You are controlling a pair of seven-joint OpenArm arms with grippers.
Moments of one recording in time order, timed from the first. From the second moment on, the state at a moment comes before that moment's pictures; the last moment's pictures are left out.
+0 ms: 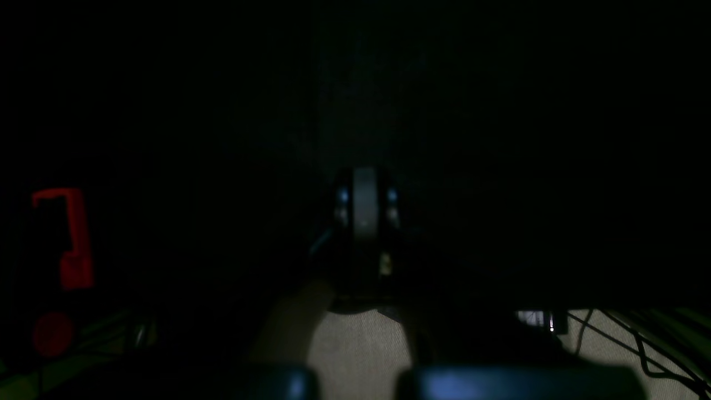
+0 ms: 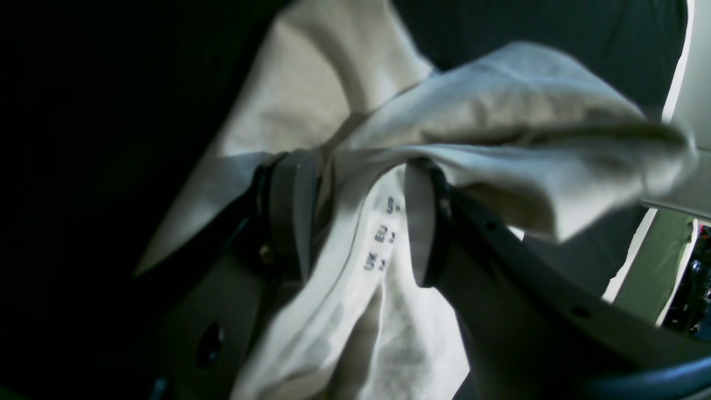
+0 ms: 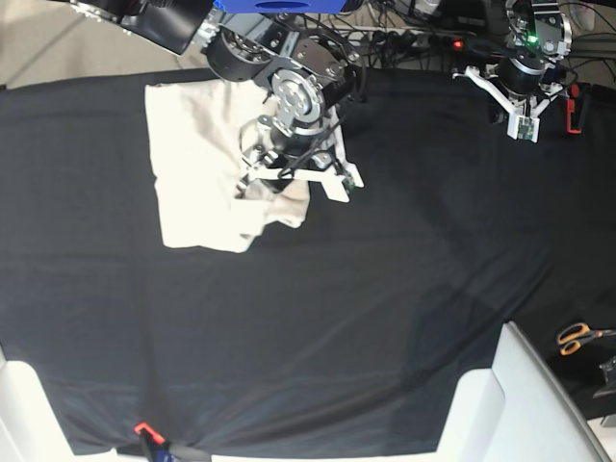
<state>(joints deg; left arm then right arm) 31.9 -13.1 -20.7 87.6 -2.7 -16.4 18.7 2.1 -1.5 -59.4 76.2 -31.7 -24.6 -66.1</state>
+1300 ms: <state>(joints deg) 33.5 -12.7 2.8 90.1 -3.2 -16.5 18.9 -14.9 9.9 -40.2 106.1 -21.2 -18.8 -62.6</state>
